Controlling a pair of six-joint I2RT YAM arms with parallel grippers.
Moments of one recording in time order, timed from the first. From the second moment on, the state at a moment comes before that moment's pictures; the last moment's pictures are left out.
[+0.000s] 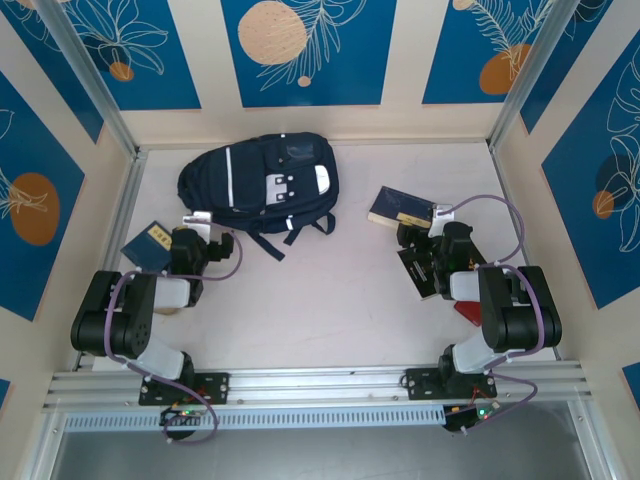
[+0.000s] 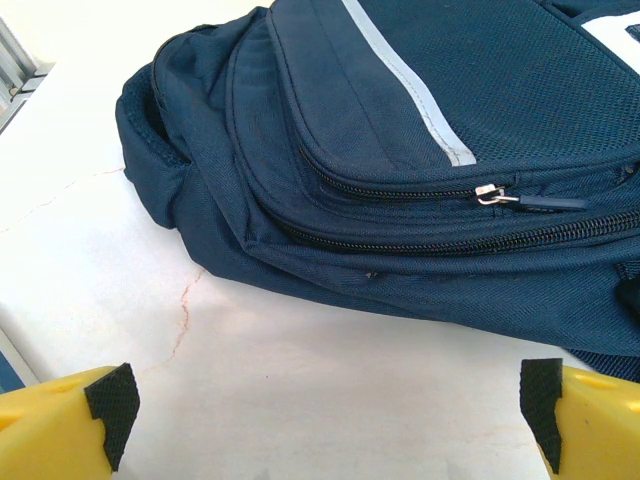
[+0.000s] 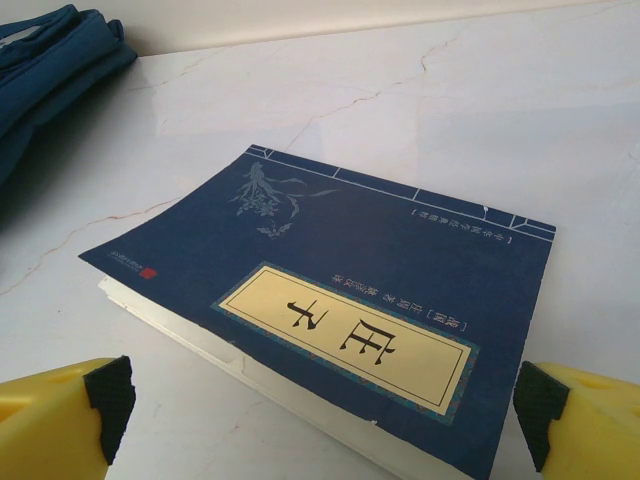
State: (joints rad) left arm -0.08 1.53 0.39 0.74 -0.09 0.06; right arm 0.00 1.52 0.39 0.72 -0.13 0.09
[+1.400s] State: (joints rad) left arm -0.08 1.93 1.37 -0.31 0.09 -0.41; right arm 0.31 1.54 1.04 -0.38 -0.26 0.64
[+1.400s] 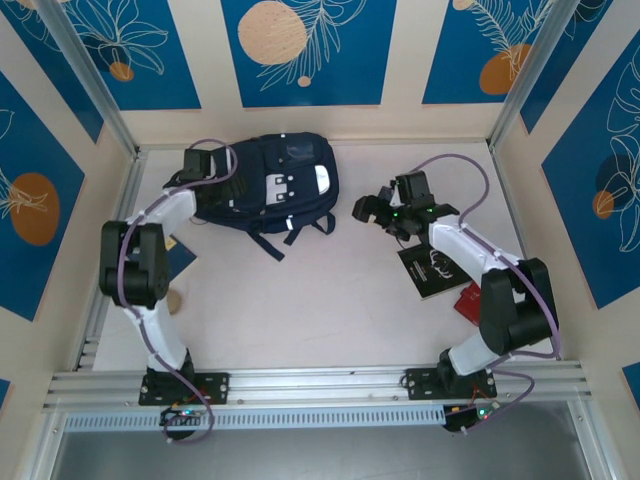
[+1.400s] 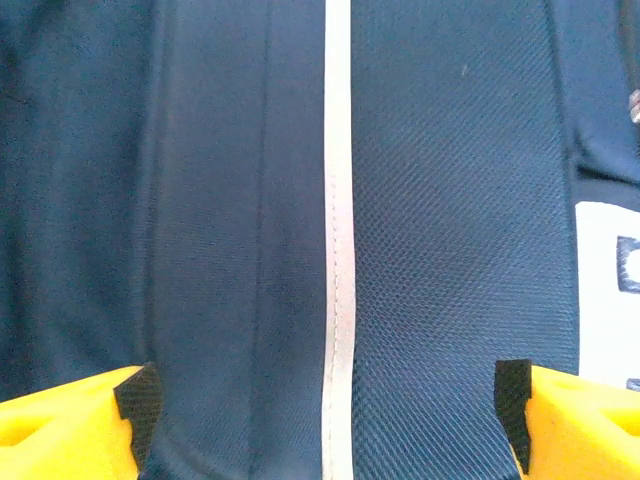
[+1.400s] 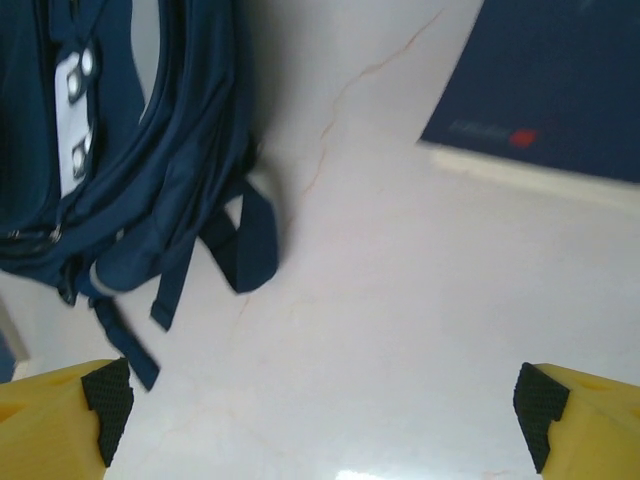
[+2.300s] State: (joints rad) left arm -0.59 1.83 1.17 -0.24 0.23 -0.55; right arm 0.37 1.60 1.05 -0.44 -0.20 0.78
